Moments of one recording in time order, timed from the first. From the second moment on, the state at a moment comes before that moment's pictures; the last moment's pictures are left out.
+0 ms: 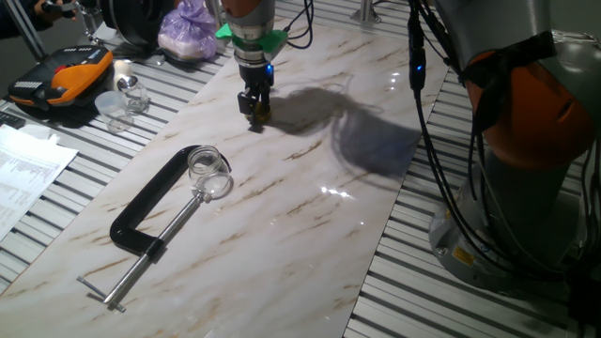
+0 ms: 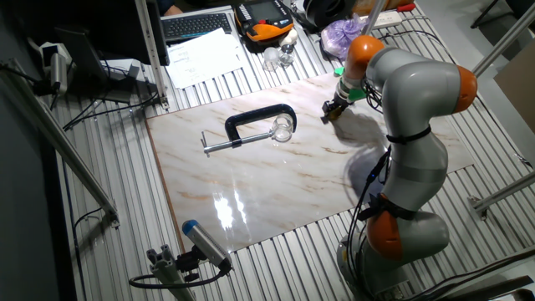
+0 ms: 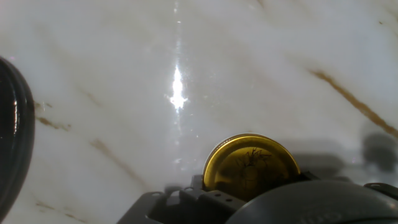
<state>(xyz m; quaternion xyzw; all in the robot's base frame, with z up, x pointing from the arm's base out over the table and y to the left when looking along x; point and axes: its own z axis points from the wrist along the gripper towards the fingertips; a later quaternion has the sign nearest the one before) 0.593 -0.139 0.024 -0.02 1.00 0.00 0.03</state>
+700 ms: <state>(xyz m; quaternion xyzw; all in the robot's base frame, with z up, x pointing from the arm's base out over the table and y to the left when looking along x) 0.588 -0.138 0.039 -0.03 1.00 0.00 0.02</state>
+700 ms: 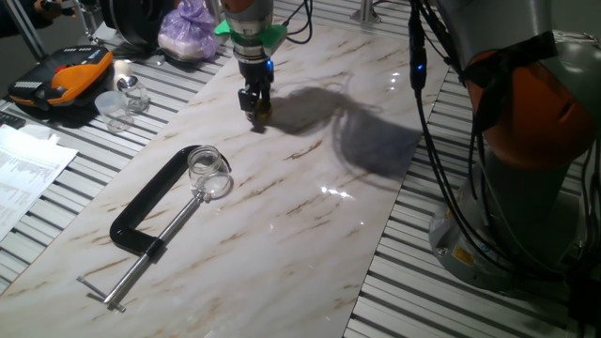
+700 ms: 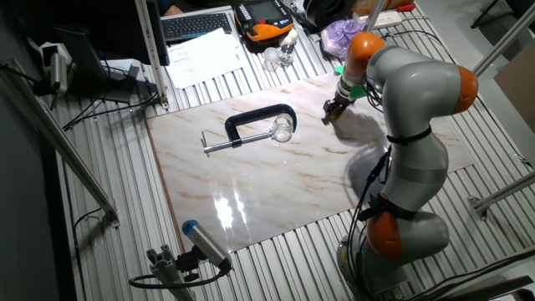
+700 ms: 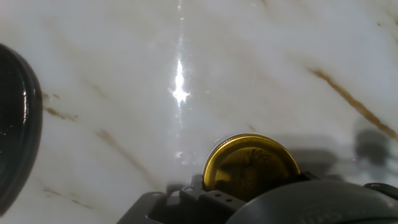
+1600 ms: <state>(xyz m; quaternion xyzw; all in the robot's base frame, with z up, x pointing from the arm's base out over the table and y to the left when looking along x) 0.587 -0.121 0.064 -0.01 1.00 0.01 0.04</state>
